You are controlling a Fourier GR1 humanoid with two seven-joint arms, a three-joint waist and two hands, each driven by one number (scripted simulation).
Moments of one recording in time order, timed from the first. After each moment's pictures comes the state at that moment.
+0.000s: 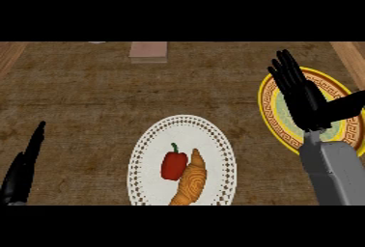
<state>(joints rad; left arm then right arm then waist) 0.05 0.63 -0.26 -1.31 0.16 0.42 -0.10 -0.38 -0.23 -0.01 -1.36 -0.31 0.08 -0.01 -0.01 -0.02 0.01</state>
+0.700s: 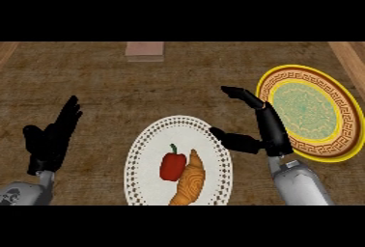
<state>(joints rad) -0.11 0.49 -0.23 -1.39 0.33 0.28 0.03 -0.29 -0.19 0.30 -1.52 0.17 -0.22 0.00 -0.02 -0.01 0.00</state>
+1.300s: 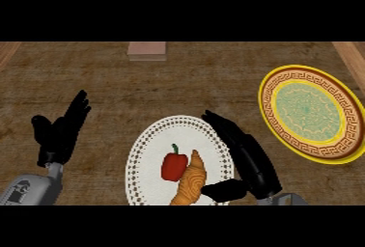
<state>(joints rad) -0.17 0.43 -0.21 -1.37 0.31 0.25 0.07 -0.17 -0.23 0.57 -1.75 0.52 -0.14 0.29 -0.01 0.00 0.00</state>
